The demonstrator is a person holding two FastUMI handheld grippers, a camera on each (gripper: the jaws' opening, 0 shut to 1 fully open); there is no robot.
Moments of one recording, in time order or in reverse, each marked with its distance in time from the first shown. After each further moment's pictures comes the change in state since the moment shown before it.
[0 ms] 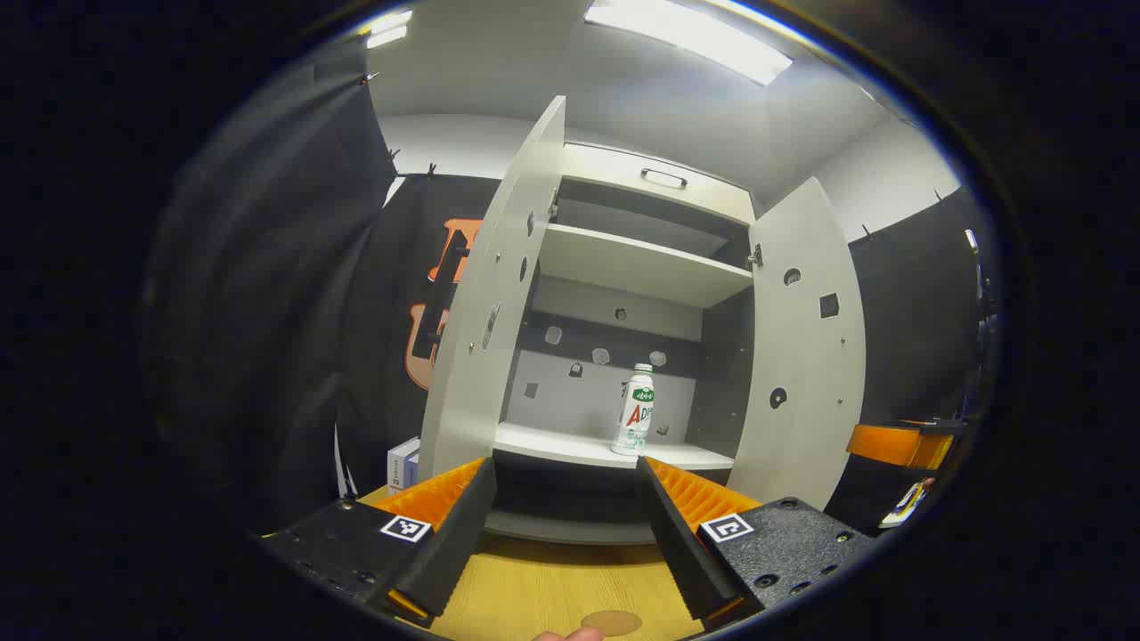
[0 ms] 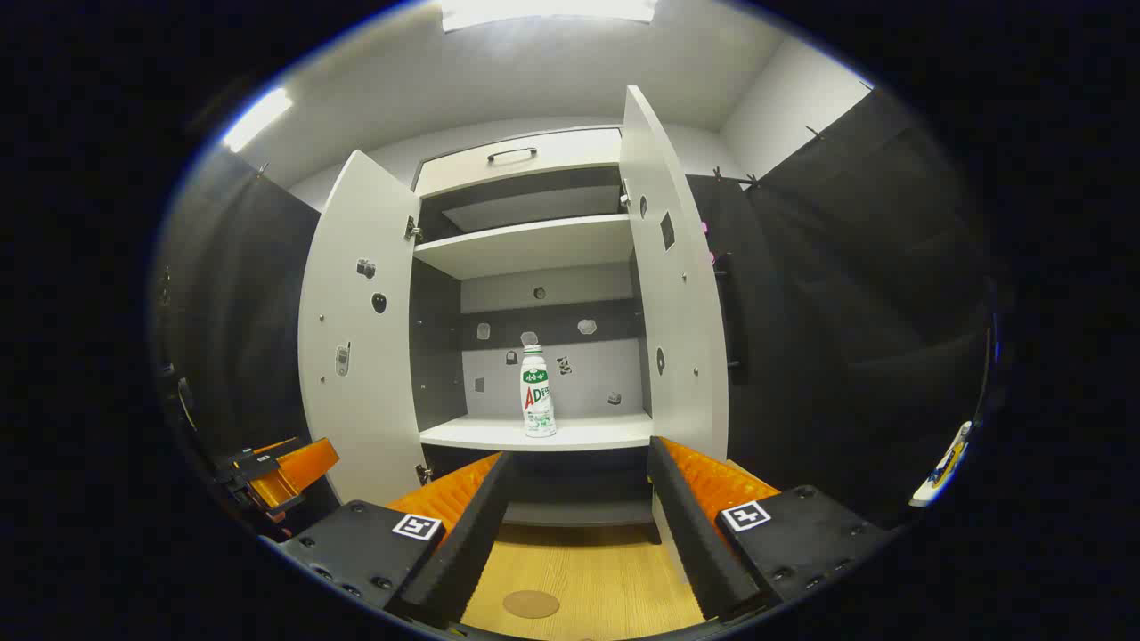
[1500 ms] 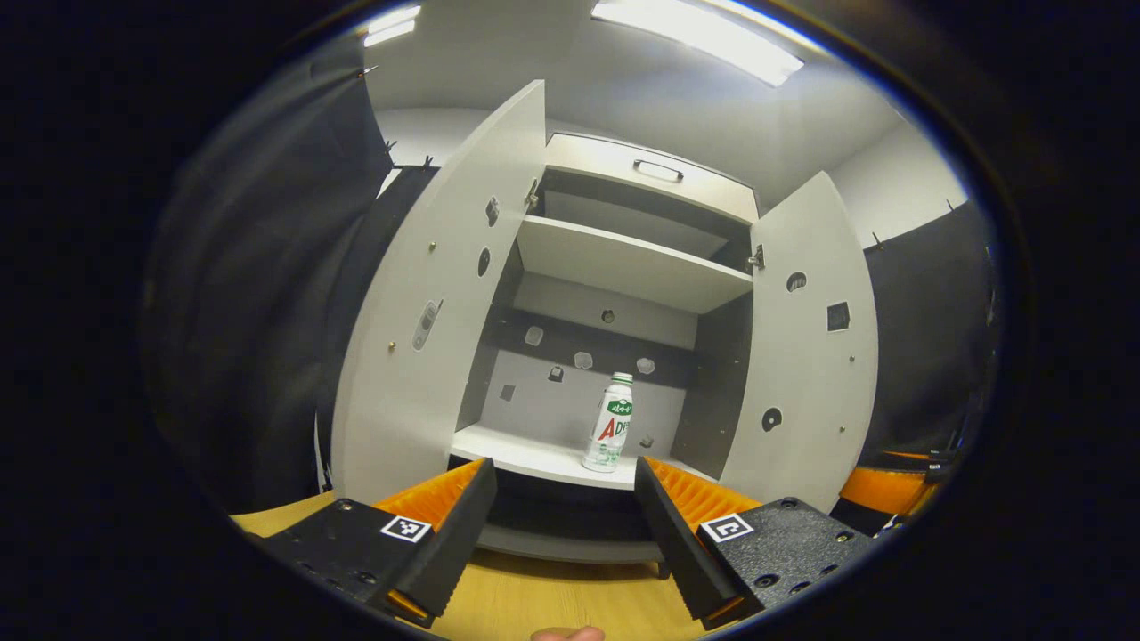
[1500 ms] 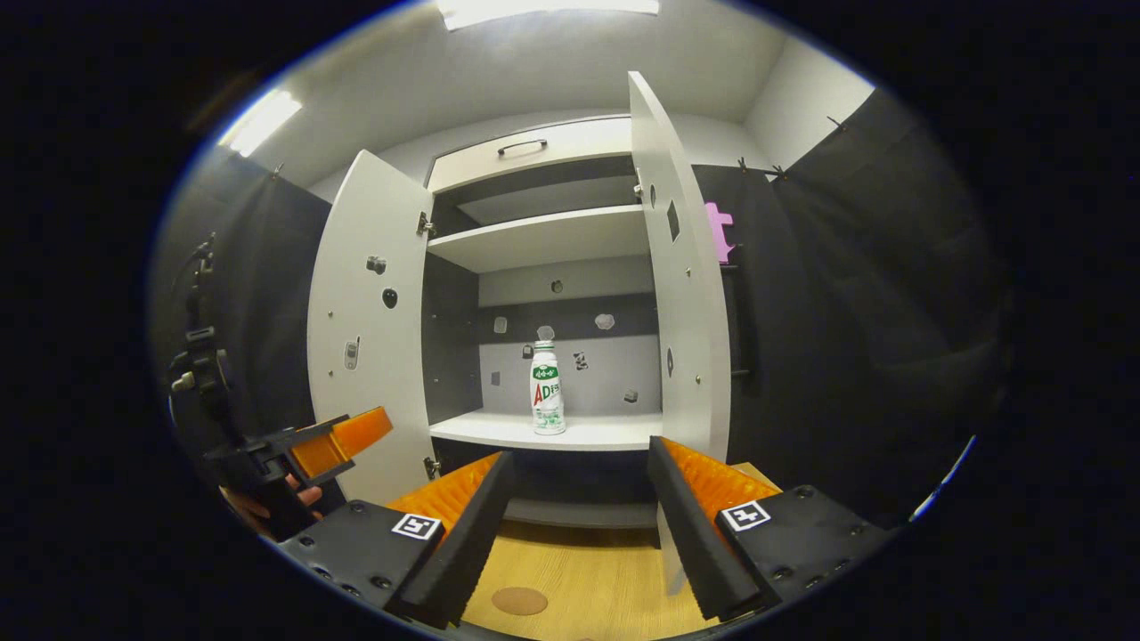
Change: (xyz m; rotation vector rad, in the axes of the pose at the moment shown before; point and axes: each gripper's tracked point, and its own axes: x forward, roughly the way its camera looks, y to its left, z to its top) left arm 0.070 -0.067 0.008 -0.060 -0.002 0.021; right arm 0.020 -0.029 0.007 -0.007 0.029 0.115
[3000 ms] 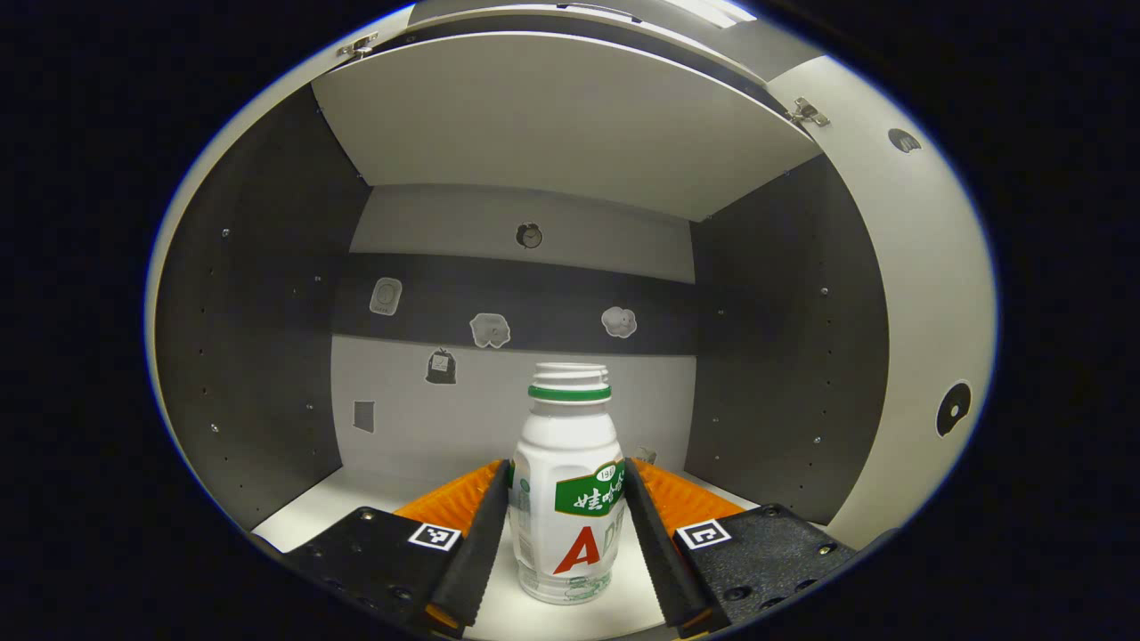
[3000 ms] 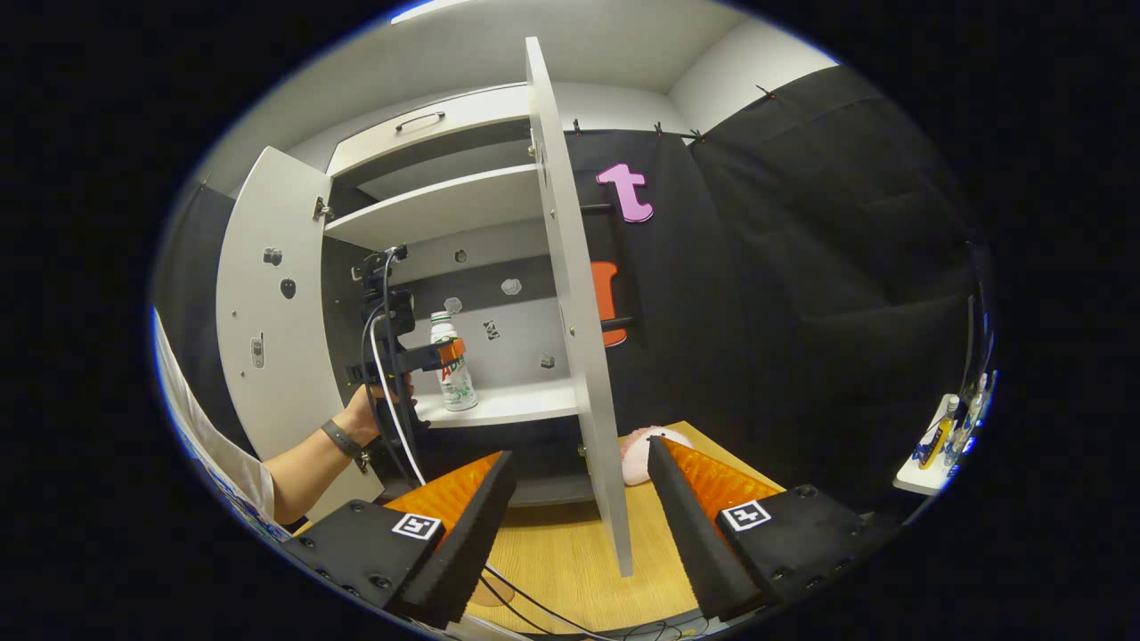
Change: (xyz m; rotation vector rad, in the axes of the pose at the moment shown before) left arm 0.329 -0.069 -0.089 0.144 0.139 -0.229; right arm 0.001 -0.076 -0.038 0.097 0.109 -0.273
